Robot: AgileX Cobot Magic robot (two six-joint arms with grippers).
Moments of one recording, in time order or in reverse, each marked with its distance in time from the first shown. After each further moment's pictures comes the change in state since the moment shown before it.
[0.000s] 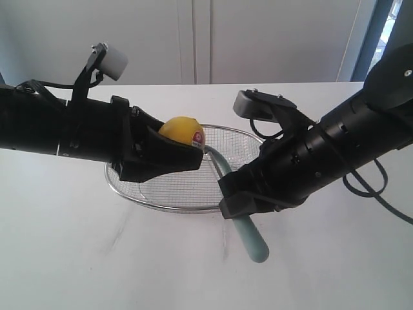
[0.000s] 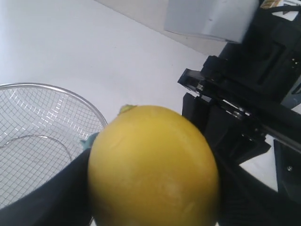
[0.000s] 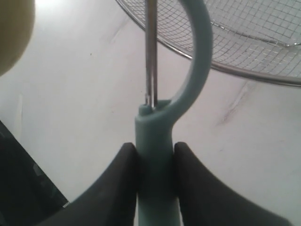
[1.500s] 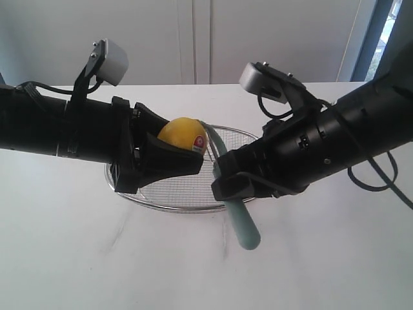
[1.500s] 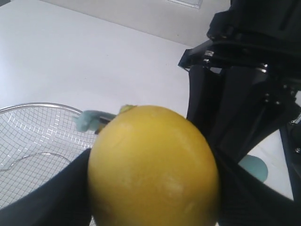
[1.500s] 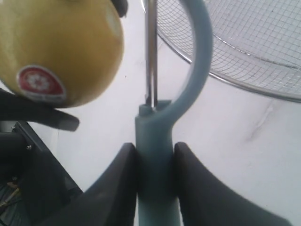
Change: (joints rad) left arm 0.000 0.000 0.000 -0.002 0.027 0.138; right arm 0.000 -0.091 0.000 0.083 0.007 0.000
